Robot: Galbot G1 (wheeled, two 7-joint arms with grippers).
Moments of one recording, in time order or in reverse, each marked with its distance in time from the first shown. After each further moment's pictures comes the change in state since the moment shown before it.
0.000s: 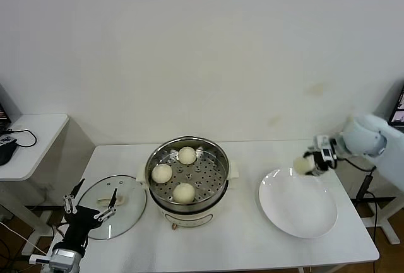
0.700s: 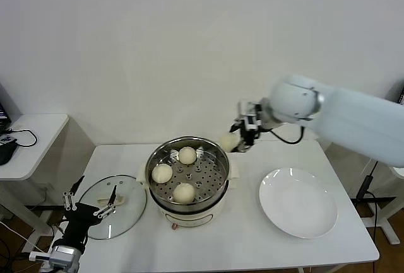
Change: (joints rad) left arm -0.022 0.005 -0.005 0.009 -0.003 -0.001 0.000; right arm 0.402 0.364 -0.329 0.120 0.444 -0.258 0.220
